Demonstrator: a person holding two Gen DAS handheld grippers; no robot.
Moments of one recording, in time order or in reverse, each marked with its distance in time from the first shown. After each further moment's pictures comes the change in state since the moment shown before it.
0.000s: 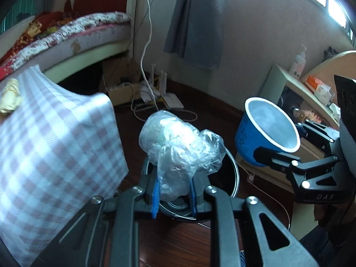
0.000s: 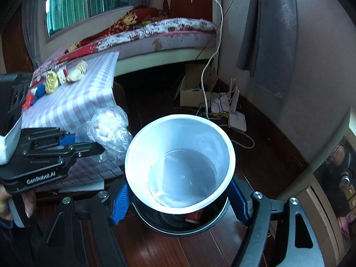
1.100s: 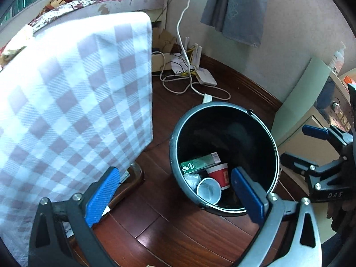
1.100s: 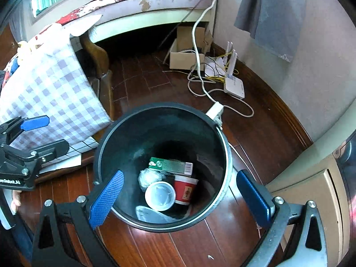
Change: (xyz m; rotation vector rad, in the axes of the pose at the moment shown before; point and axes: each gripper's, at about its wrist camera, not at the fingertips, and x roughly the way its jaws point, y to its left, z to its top) left arm 0.030 0.027 -0.038 -0.130 0.123 0.167; right arm 0.078 -0.021 -0.027 0.006 0.198 -0.033
